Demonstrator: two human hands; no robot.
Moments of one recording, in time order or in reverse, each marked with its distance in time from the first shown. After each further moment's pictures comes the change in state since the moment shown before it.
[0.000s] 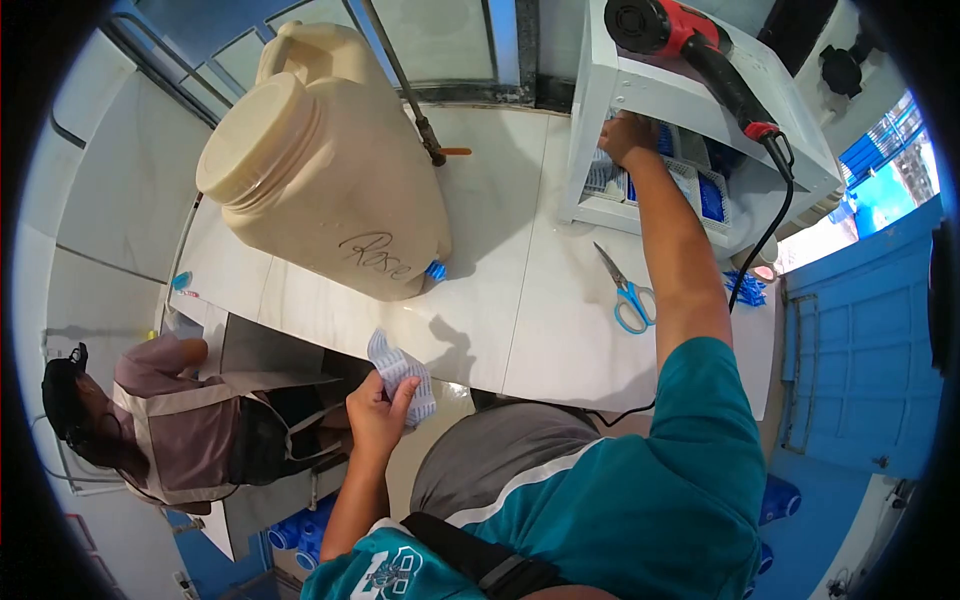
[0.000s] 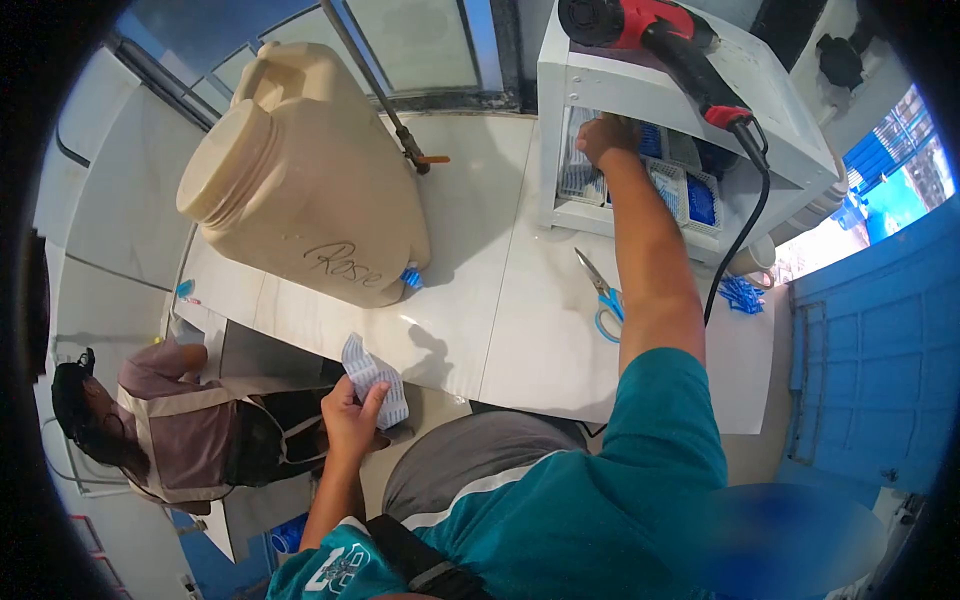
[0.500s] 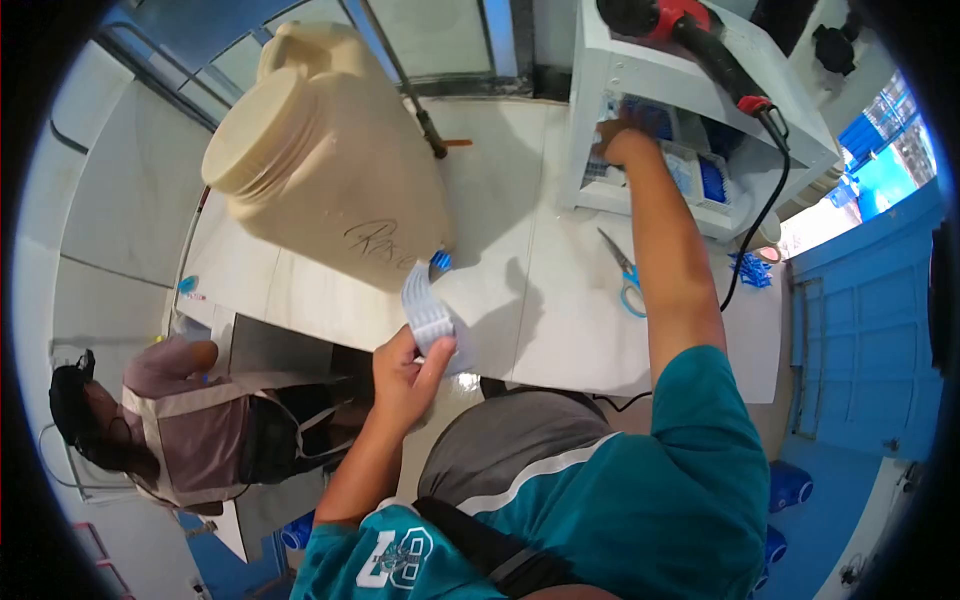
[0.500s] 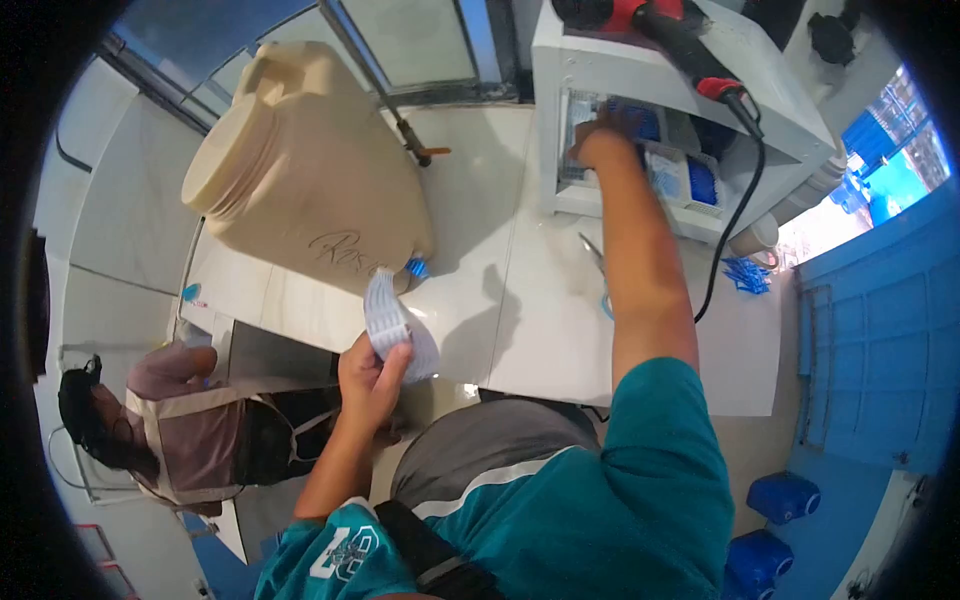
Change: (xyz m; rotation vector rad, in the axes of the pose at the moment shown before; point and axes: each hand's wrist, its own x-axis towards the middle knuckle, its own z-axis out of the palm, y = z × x) left_hand 0.037 0.045 0.012 -0.251 -0.277 0.056; right_hand -0.056 -0.040 -0.053 -0.187 -0.249 0.059
